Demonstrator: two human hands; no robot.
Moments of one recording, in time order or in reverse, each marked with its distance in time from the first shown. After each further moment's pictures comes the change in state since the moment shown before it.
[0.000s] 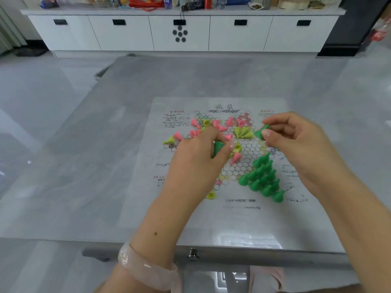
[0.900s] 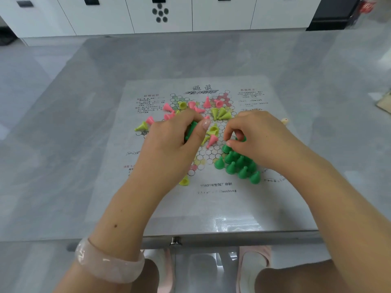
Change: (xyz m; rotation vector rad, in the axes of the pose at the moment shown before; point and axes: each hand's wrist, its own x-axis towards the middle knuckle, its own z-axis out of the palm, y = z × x) left_hand -0.003 0.005 0.006 -0.012 -0.038 0.084; right_hand 0.007 0.014 0.004 -0.973 -0.314 -0.249
